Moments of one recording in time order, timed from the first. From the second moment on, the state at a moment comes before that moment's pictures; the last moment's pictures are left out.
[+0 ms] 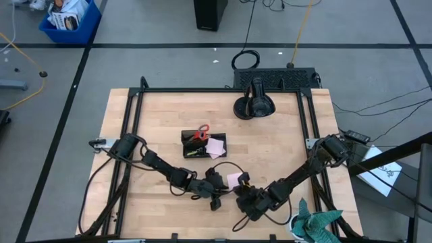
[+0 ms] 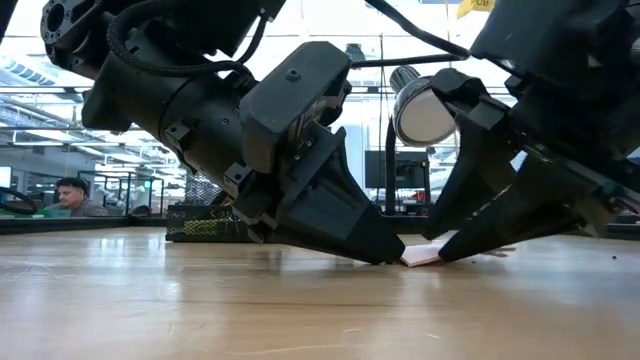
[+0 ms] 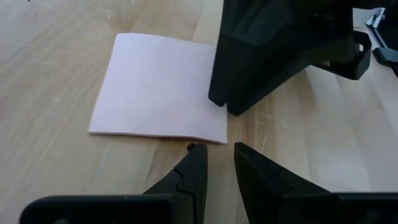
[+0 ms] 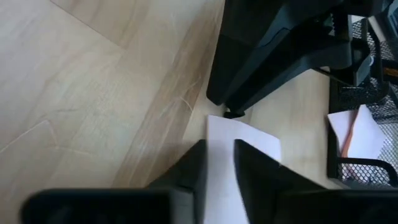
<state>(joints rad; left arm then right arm) -0.42 2.12 1.04 0.48 -0.27 -0.57 0.65 1.96 0.96 -0.13 0.69 -0.11</state>
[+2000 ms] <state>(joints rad) -0.27 2.16 1.22 0.16 -0.26 -0.45 0.69 1.97 0.97 -0.21 0.76 0.05</state>
